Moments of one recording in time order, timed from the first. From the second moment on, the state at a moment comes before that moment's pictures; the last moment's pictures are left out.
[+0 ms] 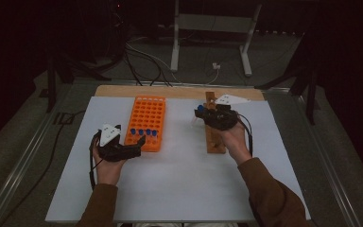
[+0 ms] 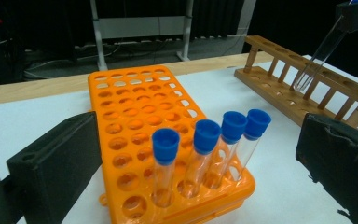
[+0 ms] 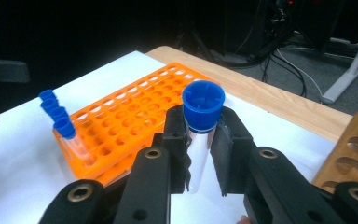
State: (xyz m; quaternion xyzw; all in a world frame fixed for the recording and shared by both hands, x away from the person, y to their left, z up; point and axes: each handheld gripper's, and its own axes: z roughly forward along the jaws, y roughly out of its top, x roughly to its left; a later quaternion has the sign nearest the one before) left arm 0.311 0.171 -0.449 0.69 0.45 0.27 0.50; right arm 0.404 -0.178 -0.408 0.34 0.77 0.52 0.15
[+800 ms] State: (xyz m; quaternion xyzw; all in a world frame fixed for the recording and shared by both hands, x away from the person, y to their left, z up) left arm 0.321 0.103 -0.434 0.72 0.39 0.25 0.52; right arm 0.383 -0.140 -0.402 0.29 0.80 0.52 0.09
